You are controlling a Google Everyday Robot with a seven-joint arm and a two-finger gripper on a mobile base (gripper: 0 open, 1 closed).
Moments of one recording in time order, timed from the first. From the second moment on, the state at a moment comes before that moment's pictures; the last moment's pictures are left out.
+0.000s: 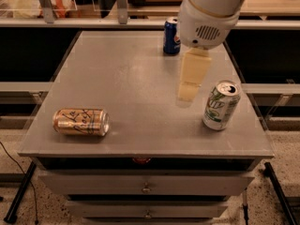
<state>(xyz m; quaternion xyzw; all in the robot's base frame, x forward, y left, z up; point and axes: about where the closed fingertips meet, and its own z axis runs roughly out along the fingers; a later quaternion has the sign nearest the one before) 0.483 -0.082 0.976 -0.66 0.74 -0.02 0.15</state>
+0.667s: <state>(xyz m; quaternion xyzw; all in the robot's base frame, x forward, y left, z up) 0.485 -0.065 0.976 -0.66 0.73 -0.02 0.16</state>
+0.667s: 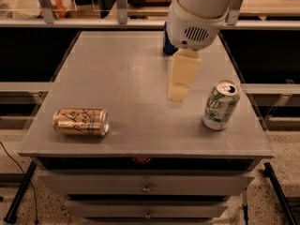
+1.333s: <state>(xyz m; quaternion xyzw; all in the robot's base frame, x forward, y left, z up) 0.482 0.035 0.949 -0.70 0.70 -0.01 0.12</state>
